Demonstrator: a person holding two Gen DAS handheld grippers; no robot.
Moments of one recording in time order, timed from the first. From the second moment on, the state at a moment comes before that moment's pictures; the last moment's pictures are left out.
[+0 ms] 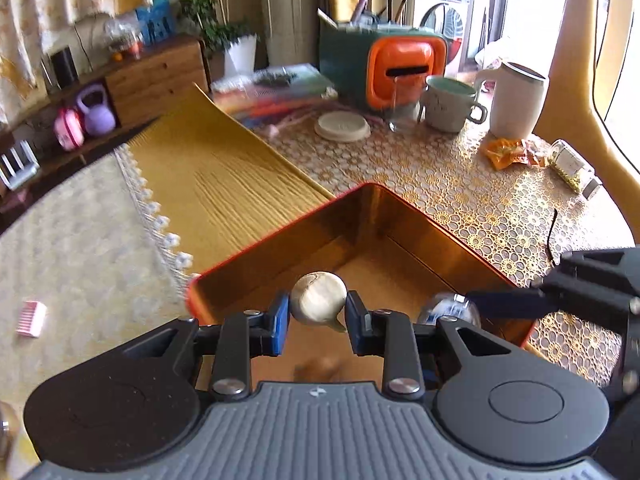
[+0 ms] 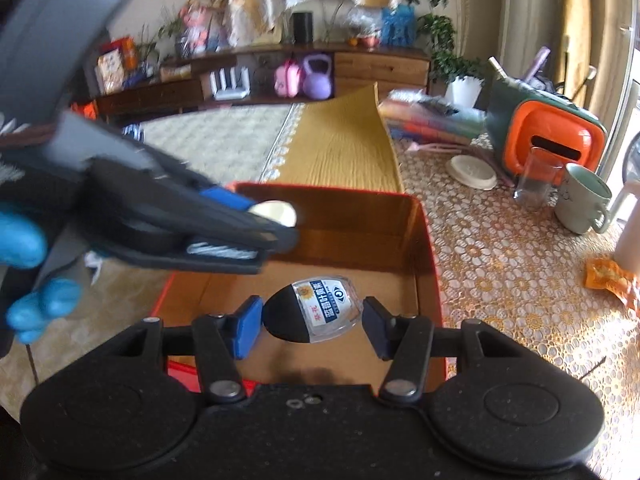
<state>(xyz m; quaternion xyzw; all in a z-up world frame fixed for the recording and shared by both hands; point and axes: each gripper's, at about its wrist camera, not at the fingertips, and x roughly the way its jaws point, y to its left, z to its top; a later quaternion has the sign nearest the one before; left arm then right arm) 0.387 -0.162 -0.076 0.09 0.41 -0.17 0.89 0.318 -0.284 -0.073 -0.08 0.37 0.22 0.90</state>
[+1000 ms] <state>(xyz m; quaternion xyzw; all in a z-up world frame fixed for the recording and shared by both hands) 0.421 -0.182 -0.122 0.11 0.46 -0.15 0.87 0.342 -0.274 -0.096 -0.09 0.44 0.21 0.87</state>
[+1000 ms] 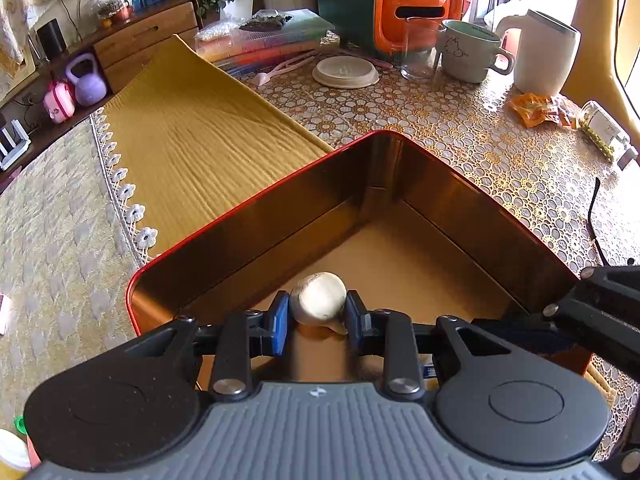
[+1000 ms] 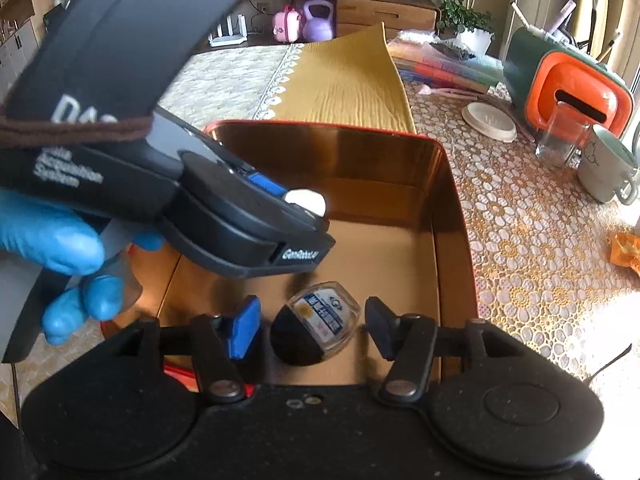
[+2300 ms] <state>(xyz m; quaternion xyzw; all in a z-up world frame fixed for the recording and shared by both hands) 0.270 -0.077 0.000 0.04 0.34 -0.13 0.93 0.235 -0.249 0.003 -0.09 0.33 0.22 0.91</state>
